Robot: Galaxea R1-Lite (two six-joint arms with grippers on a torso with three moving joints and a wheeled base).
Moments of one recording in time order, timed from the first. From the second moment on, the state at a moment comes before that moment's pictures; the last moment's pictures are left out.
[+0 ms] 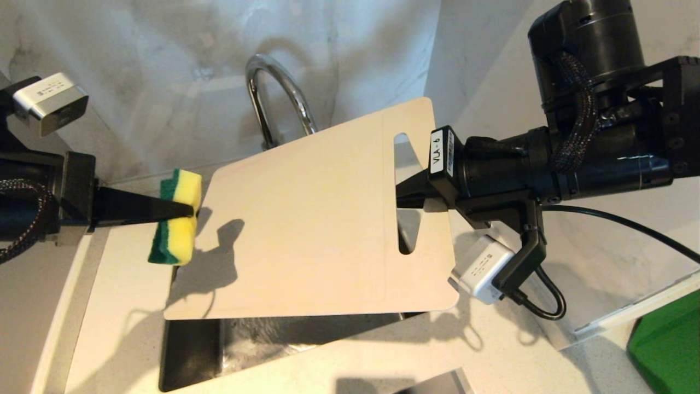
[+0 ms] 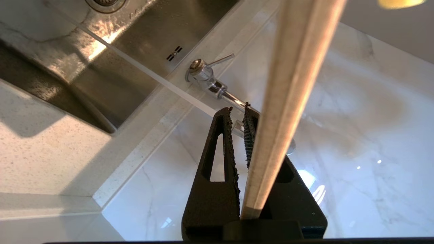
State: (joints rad) left arm -0.50 1.32 -1.27 0.40 -0.28 -0.43; right arm 0.49 1.58 -1.51 0.38 0.44 -2.47
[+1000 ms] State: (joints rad) left arm -0.61 1.36 -0.82 0.06 0.01 -0.33; right arm 0.49 1.61 -1.52 0.38 0.44 -2.45
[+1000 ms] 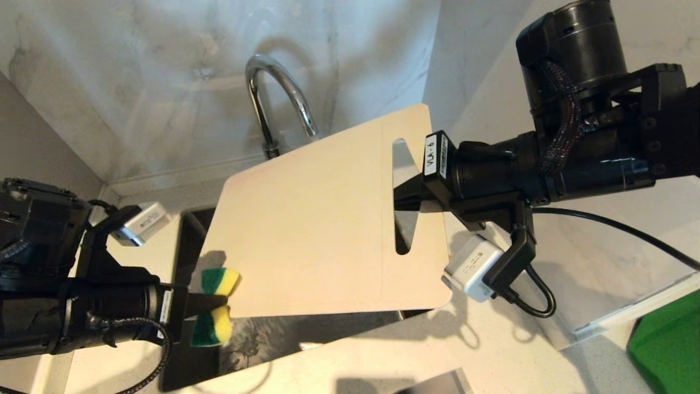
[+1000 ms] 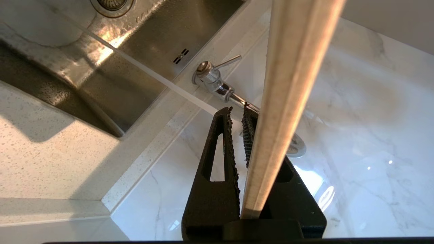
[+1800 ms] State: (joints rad) left arm -0.11 1.30 -0.74 0.06 -0.34 -0.23; right arm 0.48 1.59 -1.51 0.38 0.45 -2.44
